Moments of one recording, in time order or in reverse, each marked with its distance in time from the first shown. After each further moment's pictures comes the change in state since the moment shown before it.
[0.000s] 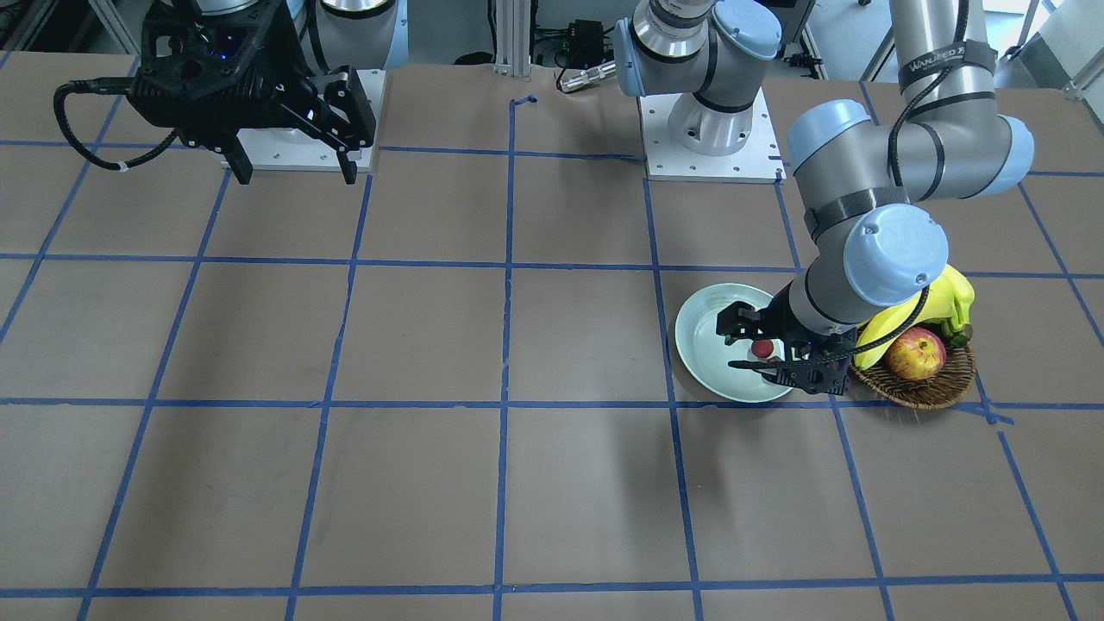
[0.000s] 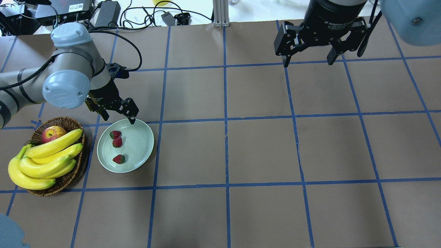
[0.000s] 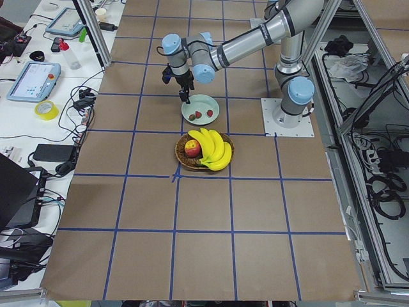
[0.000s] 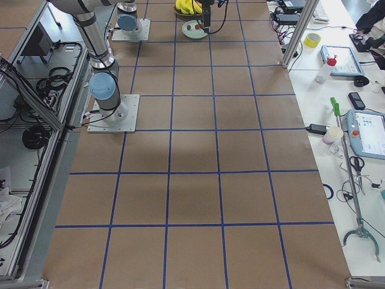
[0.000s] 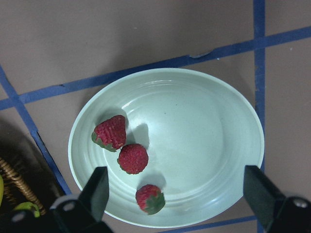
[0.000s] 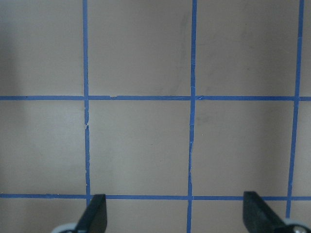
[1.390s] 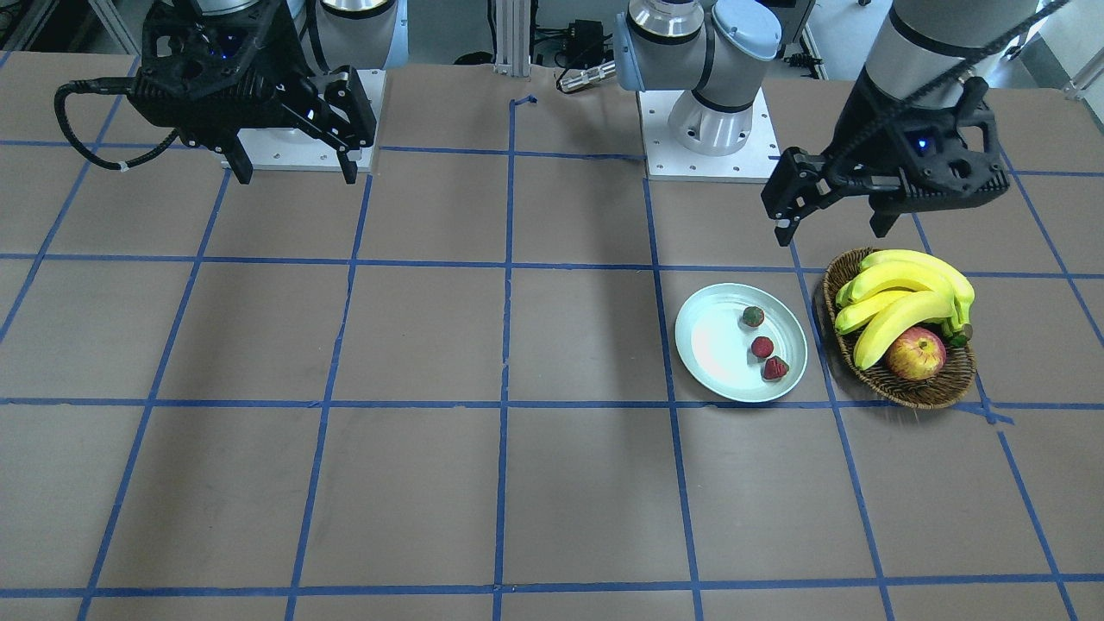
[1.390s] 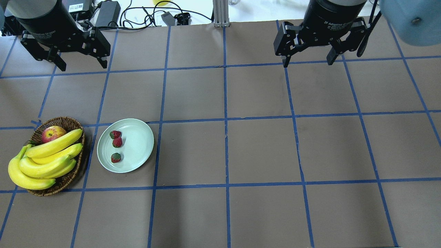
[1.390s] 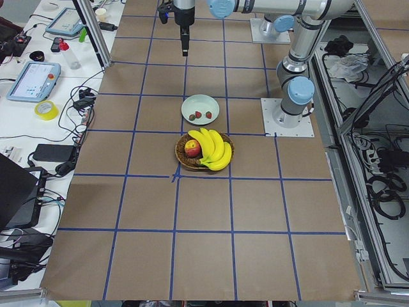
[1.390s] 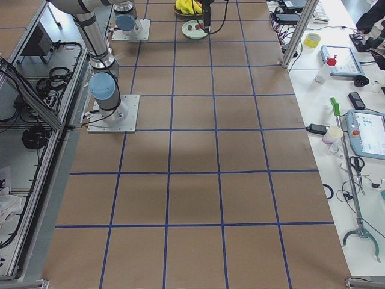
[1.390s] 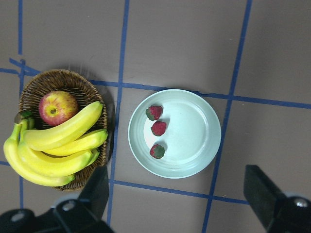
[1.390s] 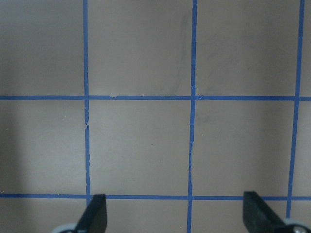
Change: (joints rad) left arm -0.095 0.231 0.315 -0.312 0.016 -0.297; right arm 0.000 0.000 0.001 0.000 0.000 0.000
